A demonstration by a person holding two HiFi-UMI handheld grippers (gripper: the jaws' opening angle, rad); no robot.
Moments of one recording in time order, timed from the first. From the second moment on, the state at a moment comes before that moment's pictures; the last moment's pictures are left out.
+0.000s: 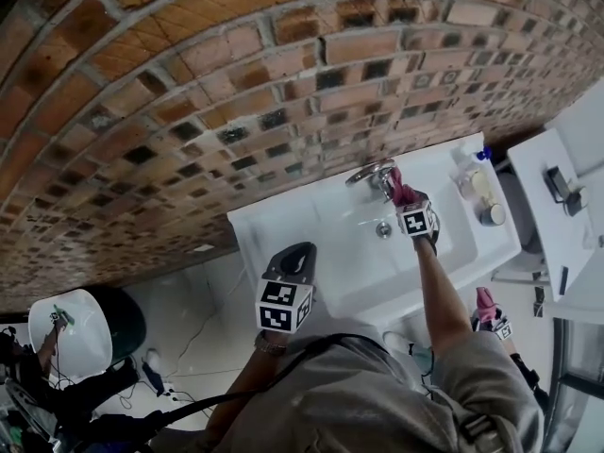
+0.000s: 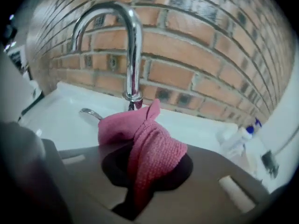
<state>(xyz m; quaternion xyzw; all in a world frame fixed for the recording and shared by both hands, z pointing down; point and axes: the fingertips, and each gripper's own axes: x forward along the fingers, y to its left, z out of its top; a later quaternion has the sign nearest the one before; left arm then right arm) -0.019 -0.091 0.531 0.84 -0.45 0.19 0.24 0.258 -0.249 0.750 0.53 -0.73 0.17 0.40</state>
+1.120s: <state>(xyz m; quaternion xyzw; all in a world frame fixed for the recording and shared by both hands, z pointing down) -0.057 -0.083 0.517 0.82 -0.49 0.17 0.24 0.156 -0.281 0.620 0.53 -0.80 0.21 0.17</state>
